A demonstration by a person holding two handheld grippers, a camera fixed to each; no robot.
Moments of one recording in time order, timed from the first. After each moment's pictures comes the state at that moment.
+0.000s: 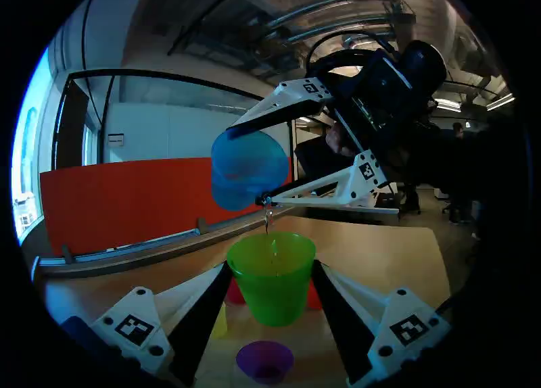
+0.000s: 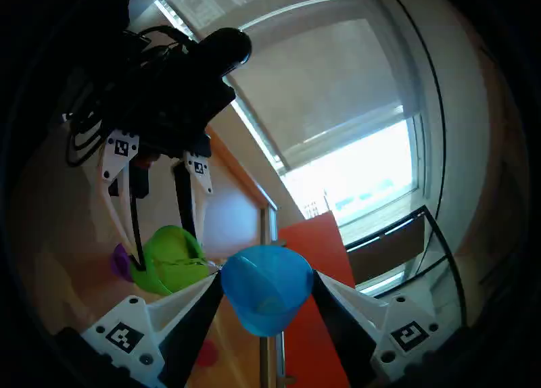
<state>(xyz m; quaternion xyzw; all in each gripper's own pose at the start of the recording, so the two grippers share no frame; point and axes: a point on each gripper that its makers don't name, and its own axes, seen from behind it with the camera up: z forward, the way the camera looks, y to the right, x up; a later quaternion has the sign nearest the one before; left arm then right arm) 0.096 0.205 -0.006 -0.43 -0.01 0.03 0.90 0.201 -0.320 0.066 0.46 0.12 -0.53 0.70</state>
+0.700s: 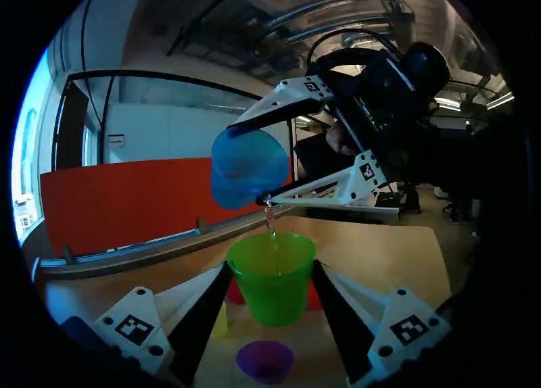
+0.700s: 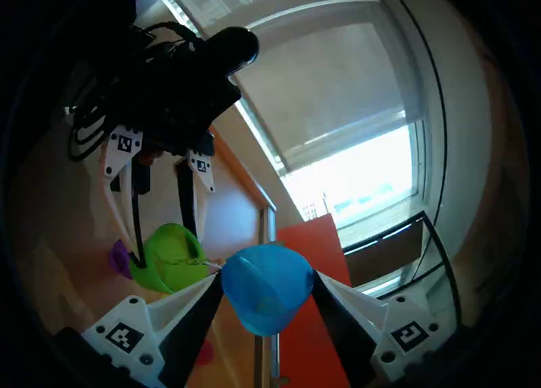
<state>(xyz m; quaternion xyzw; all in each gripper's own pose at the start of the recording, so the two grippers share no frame) 0.096 0.204 -0.008 -0.43 -0.01 0.03 0.90 0.201 -0.324 0.063 0.46 0.13 -0.54 0.69</state>
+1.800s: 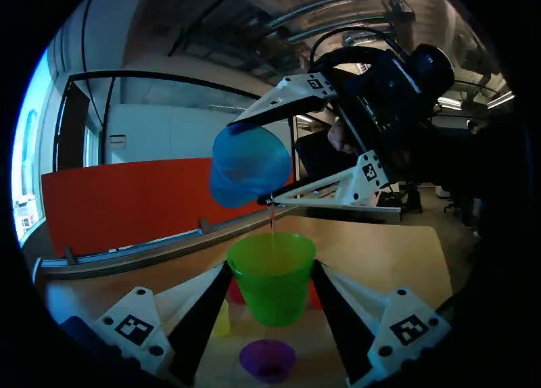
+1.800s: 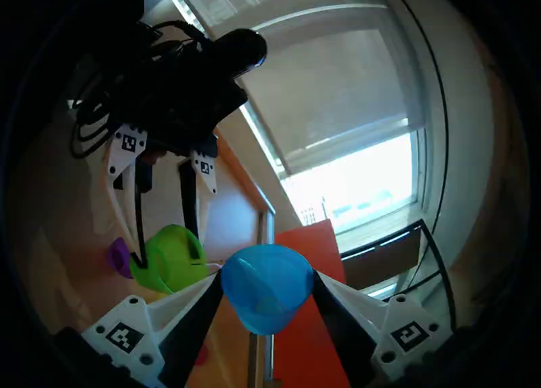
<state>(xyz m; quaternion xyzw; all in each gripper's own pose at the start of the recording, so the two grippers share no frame) 0.096 0.201 -0.006 -0.43 -0.01 0.03 0.90 0.204 -0.330 0.063 0.46 0.15 -0.56 0.68</state>
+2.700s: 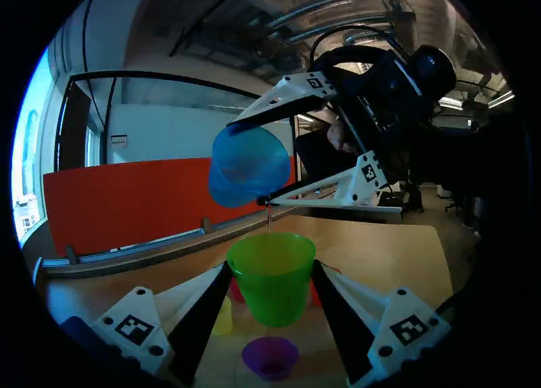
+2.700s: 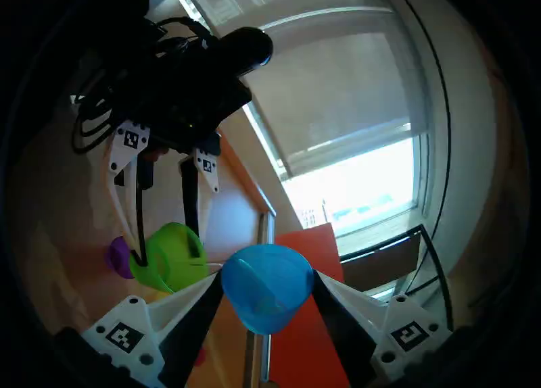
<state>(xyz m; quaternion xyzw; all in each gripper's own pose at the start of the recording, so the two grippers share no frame) 0.095 0.194 -0.007 -0.42 -0.01 0.03 0.91 0.203 -0.337 0.062 0.46 0.15 -0.57 0.67</state>
